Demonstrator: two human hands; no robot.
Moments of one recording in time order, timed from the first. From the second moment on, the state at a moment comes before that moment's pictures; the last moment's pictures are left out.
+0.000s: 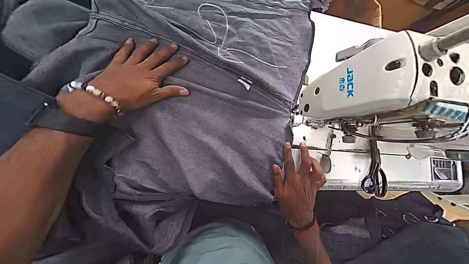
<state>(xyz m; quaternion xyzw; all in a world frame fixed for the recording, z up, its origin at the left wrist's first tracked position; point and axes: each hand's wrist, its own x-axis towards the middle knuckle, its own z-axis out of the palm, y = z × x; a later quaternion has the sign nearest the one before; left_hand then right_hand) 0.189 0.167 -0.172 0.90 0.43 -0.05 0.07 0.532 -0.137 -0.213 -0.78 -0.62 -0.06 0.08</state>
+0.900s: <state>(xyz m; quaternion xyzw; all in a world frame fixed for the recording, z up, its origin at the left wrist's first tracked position) 0.395 0.072 -0.205 0.97 0.13 0.16 0.13 0.569 -0.082 -0.207 -0.72 -0.62 -0.05 0.30</state>
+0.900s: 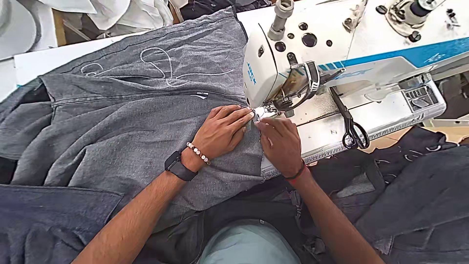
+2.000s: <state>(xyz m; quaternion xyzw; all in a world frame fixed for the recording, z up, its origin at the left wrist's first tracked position) 0.401 0.042 -0.207 0.96 0.21 0.15 0.05 0.480 -0.155 -0.180 -0.75 -0.31 0.26 0.53</state>
